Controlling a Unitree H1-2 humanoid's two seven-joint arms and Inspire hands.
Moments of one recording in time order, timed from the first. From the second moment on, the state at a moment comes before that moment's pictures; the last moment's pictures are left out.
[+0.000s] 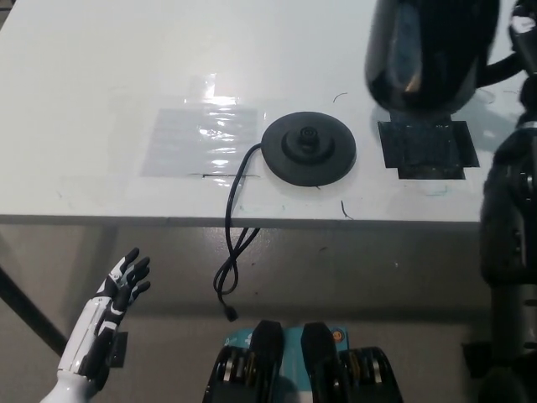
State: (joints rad) left_arm 0.06 0.20 0.02 -0.12 -0.11 -0.12 -0.15; right_arm -0.83 -0.06 -0.29 0.42 0.16 -0.18 -0.29
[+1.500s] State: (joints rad) left_arm 0.06 0.20 0.02 -0.12 -0.11 -0.12 -0.15; right_arm -0.90 0.10 -0.18 0.71 0.03 -0.24 -0.40
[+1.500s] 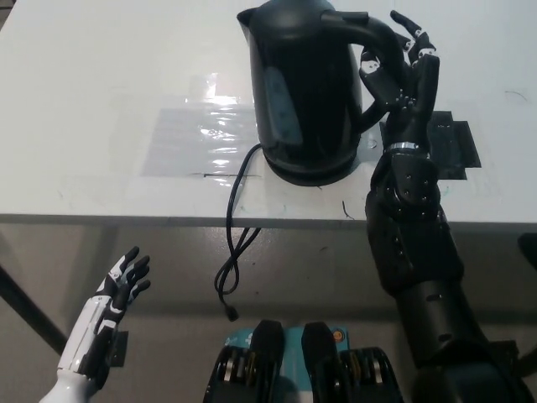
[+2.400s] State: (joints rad) left_arm 0.04 0.20 0.02 -0.12 -0.11 -0.12 -0.15; right_arm -0.90 0.10 -0.20 0.74 0.06 -0.28 -0.39
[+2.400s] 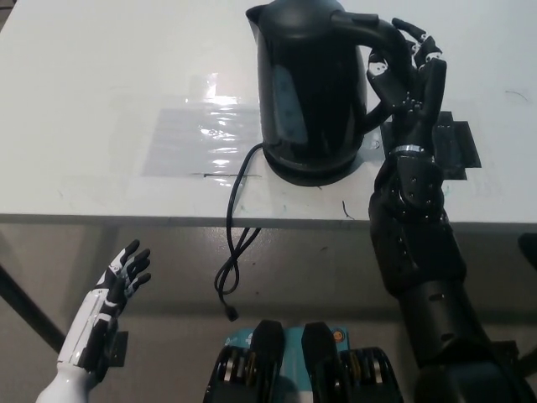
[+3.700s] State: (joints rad) left_arm 0.02 0.21 0.03 -0.12 -0.11 -0.11 -0.15; right_arm -0.86 0.11 -0.20 0.80 0.08 -0.43 -0.40
